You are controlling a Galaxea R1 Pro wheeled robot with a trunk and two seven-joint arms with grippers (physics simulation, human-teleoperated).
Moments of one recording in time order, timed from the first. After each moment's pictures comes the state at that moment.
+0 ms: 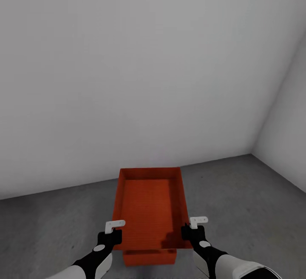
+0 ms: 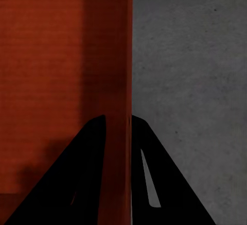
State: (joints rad) left arm -0.60 -0.08 -0.36 -0.16 0.40 -0.21 0.17; right arm -0.69 0.11 0.27 0.02 -0.21 -0.32 -0.10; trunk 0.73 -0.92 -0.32
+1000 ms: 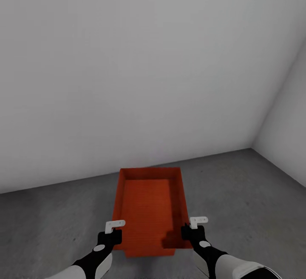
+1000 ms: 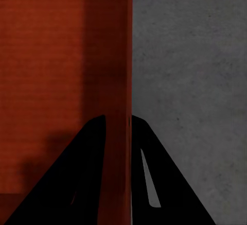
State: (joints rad) left arm -0.60 -0.08 -0.36 -0.16 0.40 -0.21 0.17; right arm -0.69 0.11 0.27 0.02 -0.21 -0.32 -0.10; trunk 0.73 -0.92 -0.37
